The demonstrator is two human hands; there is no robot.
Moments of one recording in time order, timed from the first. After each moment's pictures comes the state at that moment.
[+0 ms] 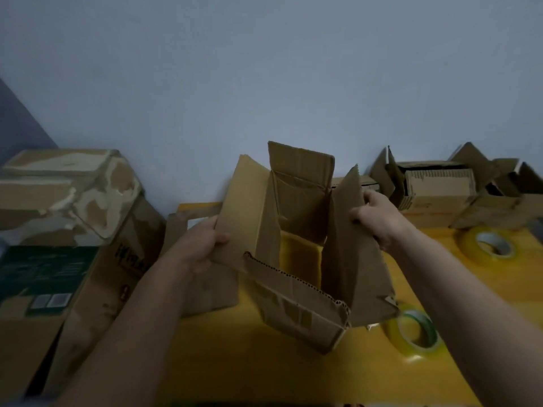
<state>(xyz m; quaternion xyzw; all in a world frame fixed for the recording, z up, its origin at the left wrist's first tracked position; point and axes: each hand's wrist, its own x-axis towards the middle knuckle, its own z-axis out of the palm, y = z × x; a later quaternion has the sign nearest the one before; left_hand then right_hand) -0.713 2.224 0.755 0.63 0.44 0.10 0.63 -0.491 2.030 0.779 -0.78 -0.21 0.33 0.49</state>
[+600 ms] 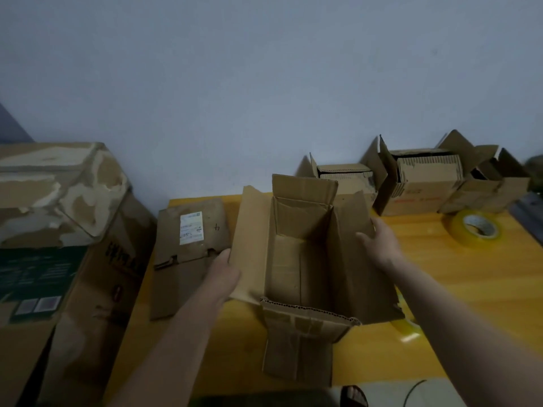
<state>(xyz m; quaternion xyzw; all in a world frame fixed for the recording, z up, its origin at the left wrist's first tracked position) -0.729 2.187 0.681 0.63 0.51 0.05 0.59 -0.505 2.008 0.687 -0.88 -0.14 0.21 0.39</state>
